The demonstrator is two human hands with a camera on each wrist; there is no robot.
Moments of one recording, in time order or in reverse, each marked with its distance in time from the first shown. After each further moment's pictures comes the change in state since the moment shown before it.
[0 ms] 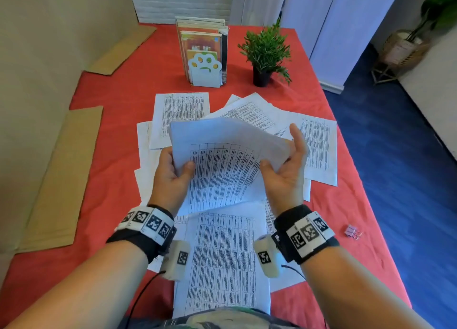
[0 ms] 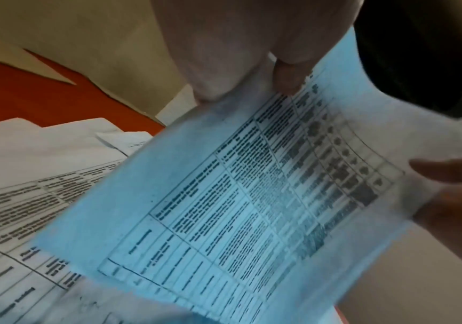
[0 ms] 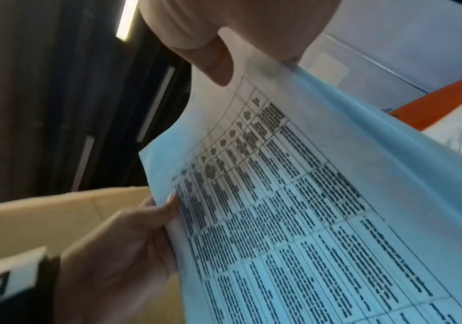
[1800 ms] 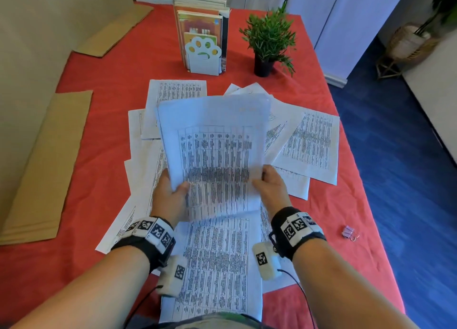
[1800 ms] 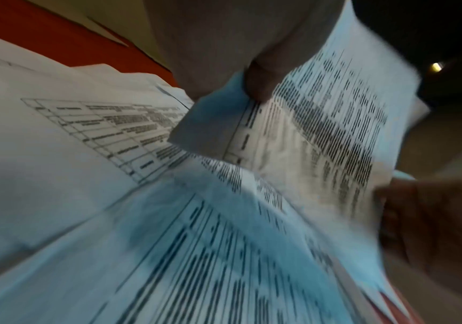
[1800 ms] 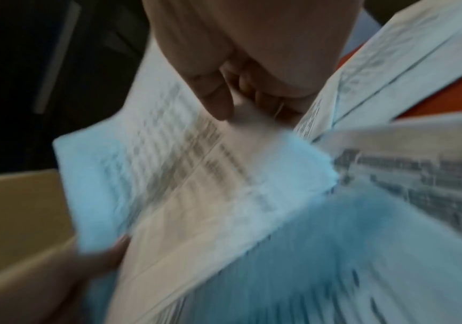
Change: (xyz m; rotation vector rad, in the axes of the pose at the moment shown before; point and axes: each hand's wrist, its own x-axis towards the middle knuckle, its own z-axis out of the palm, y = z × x) left_hand -0.014 -0.059 0.013 0.203 0.110 -0.260; right_hand -0.009 0.091 -0.021 -0.158 -0.189 0.747
